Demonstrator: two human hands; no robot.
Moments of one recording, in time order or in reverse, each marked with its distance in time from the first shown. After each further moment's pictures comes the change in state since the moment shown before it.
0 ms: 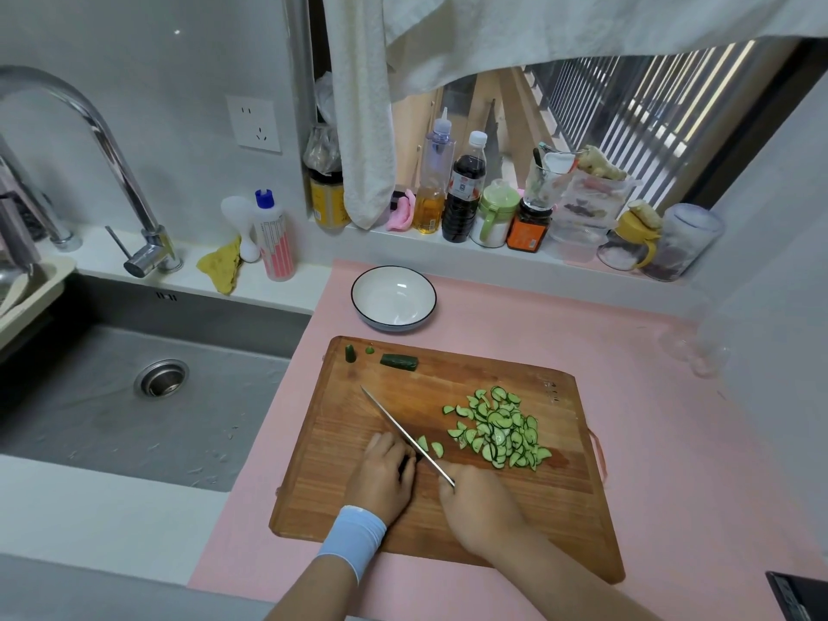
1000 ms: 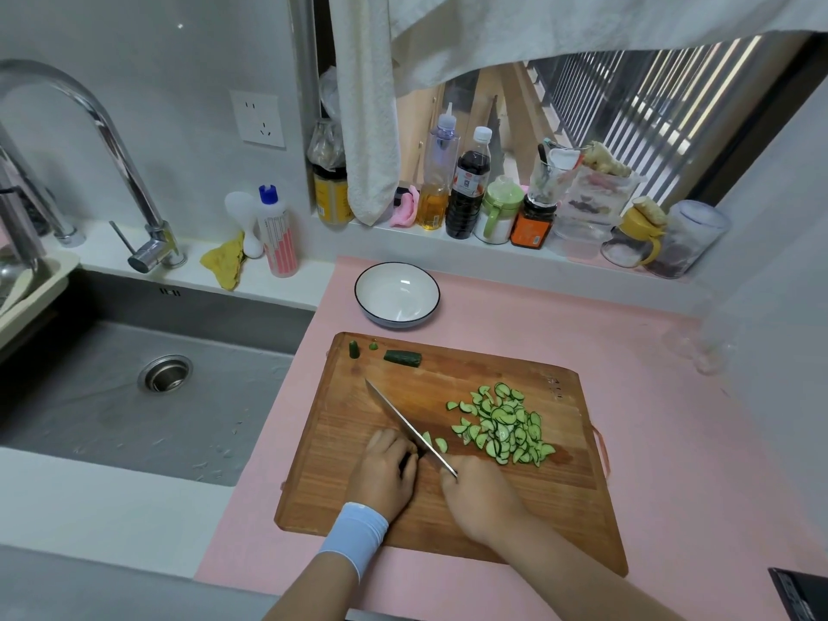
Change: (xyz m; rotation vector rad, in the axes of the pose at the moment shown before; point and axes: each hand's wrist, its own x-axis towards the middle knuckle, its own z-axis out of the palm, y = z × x) left_hand -0.003 -0.001 -0.003 -0.019 0.016 -0.004; right_hand 0.008 -0.001 0.002 0.027 -0.030 0.019
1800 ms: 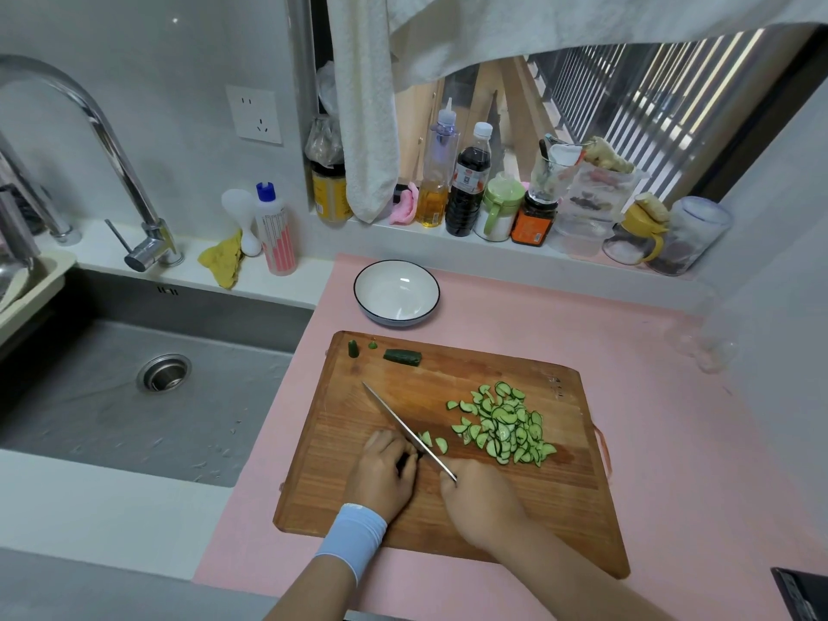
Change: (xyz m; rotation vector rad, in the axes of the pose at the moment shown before) left_hand 0.001 0.001 -0.001 -0.022 -0.004 -0.069; right_hand -0.008 -0.005 -0.003 -0.012 0.002 -0.008
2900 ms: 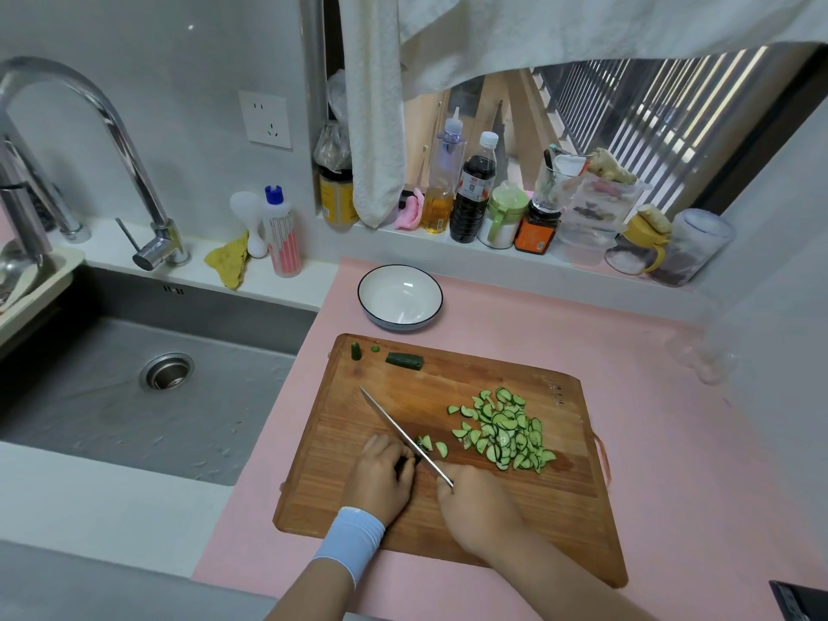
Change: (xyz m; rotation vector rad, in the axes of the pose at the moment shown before) left_hand -0.002 0.000 -0.003 -0.013 0.022 -0.032; right_hand -0.003 -0.005 0.003 -0.019 -0.002 0.007
